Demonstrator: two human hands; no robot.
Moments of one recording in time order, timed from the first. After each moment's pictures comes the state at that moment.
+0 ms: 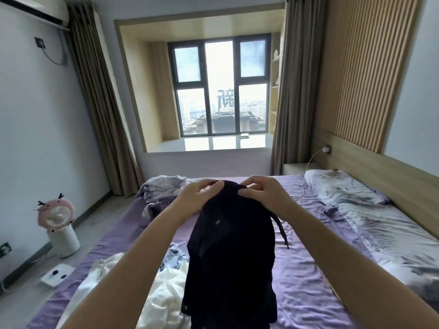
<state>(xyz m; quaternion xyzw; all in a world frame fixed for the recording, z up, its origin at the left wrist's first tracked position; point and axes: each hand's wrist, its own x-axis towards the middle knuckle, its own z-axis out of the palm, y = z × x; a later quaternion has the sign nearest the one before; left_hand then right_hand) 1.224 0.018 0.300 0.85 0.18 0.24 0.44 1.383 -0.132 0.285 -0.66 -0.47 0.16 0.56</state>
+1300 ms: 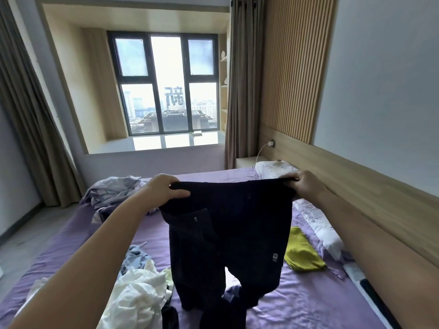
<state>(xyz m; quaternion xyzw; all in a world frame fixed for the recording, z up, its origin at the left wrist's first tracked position) 1.222 0.050 0.294 0.94 0.16 0.13 0.28 1.417 -0.276 0.277 -0.83 -0.24 0.01 0.50</state>
